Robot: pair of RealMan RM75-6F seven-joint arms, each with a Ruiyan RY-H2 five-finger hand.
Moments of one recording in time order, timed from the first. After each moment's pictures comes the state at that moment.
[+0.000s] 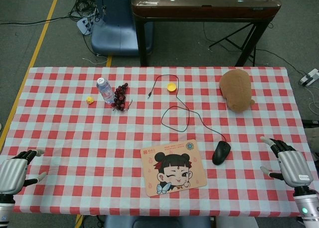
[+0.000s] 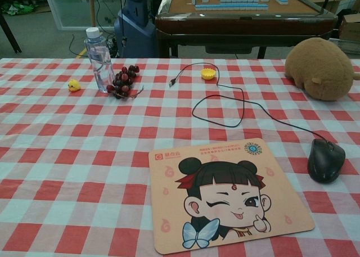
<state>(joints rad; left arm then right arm) -0.11 -1.13 -0.02 -1.60 1.52 1.46 0.07 0.10 -1.08 0.02 -1.64 -1.53 1.41 0.02</state>
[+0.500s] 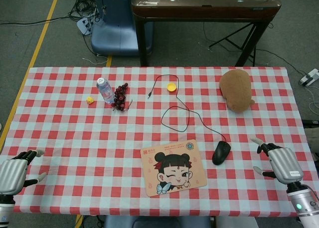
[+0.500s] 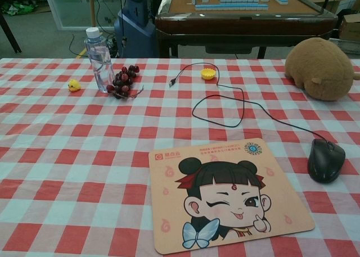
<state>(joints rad) -0.10 -1.13 -0.02 -1.61 1.52 1.47 0.08 0.17 -1.07 0.01 -1.63 -1.60 1.32 0.04</state>
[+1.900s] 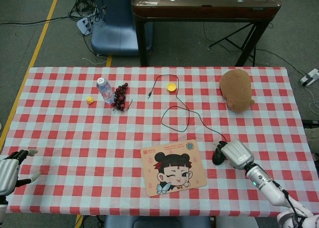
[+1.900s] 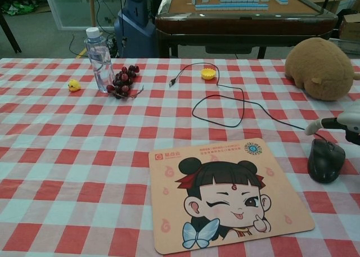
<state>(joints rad) -0.09 -1.10 -0.03 -1.60 1.50 1.47 0.00 0.47 -1.23 0.00 -1.55 -1.47 0.89 -0.51</state>
